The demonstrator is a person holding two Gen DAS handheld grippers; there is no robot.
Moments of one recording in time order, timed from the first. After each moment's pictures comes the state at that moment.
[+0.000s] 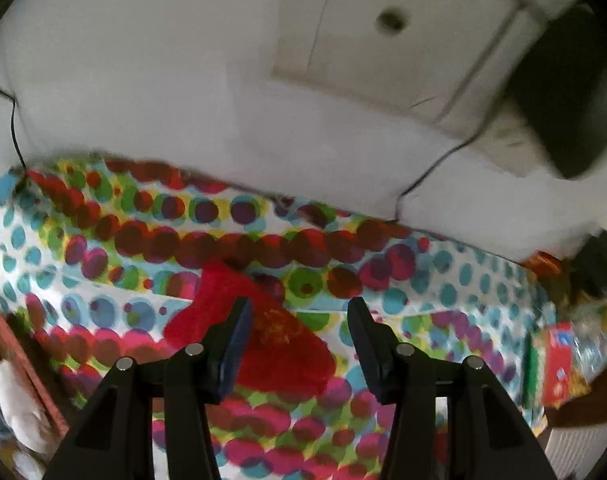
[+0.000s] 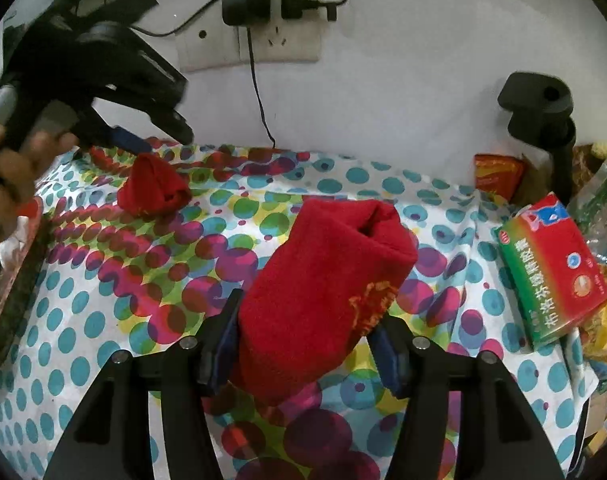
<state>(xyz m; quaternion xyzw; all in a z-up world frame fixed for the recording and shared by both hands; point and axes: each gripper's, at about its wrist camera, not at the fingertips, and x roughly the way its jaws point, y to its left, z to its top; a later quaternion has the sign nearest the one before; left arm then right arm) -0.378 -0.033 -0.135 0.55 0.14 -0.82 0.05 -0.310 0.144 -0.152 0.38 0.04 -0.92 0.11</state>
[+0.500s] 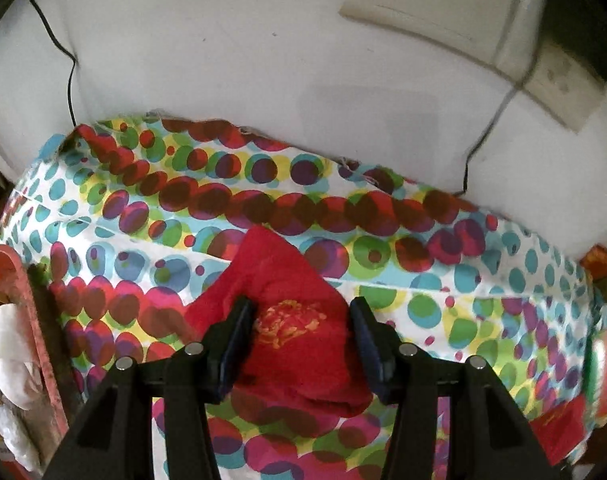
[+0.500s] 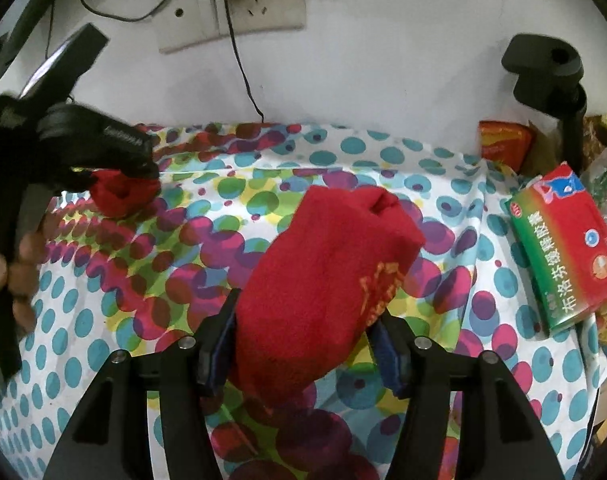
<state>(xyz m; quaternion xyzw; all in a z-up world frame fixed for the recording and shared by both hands) -0.332 -0.026 -0.170 0.51 0.10 -0.84 0.14 -0.326 0.152 -0.166 0.43 0.03 -0.89 0.11</state>
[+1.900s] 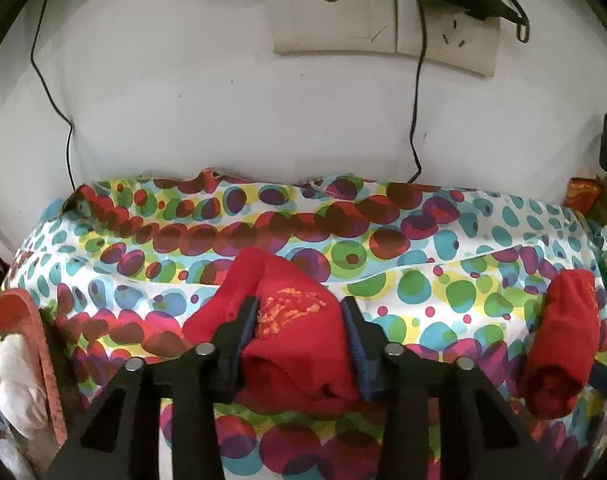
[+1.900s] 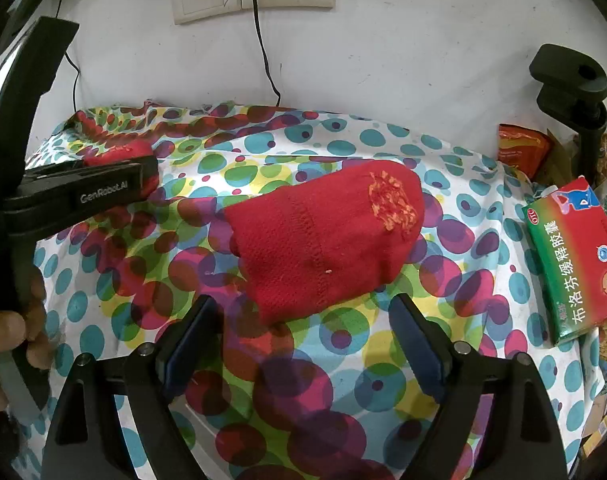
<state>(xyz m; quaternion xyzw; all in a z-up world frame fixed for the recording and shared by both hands) -0.295 -0.010 -0.178 0.41 0.01 -0.91 0.09 -0.337 0.135 -0.172 0.44 0.07 -0.88 0.13</state>
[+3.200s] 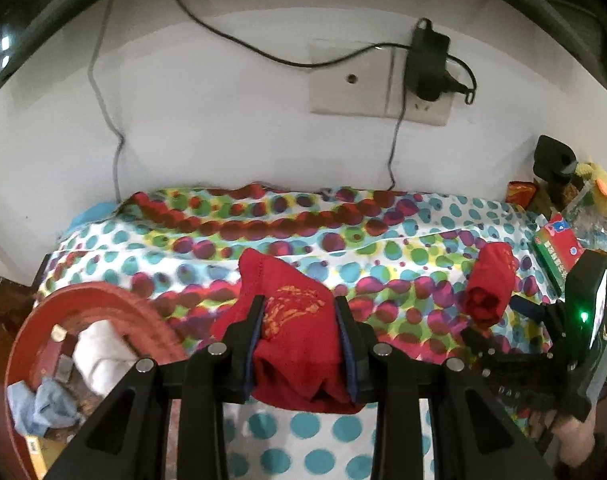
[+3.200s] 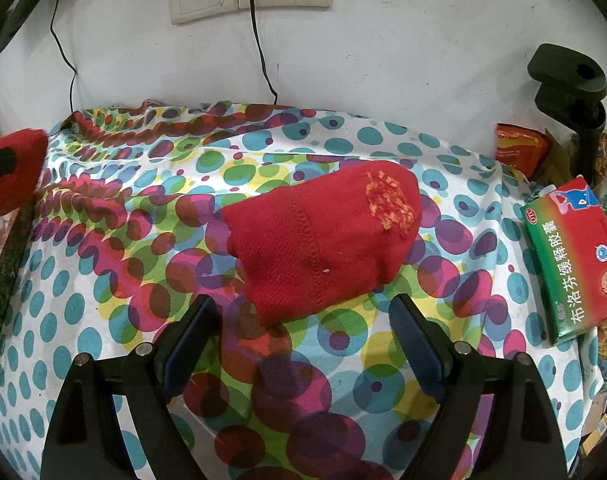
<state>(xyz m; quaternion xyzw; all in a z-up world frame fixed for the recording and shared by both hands) -0.196 -0.051 -0.093 0.42 0.01 -0.91 0.03 -0.337 0.133 -0.175 0.44 0.08 -0.88 0.14</state>
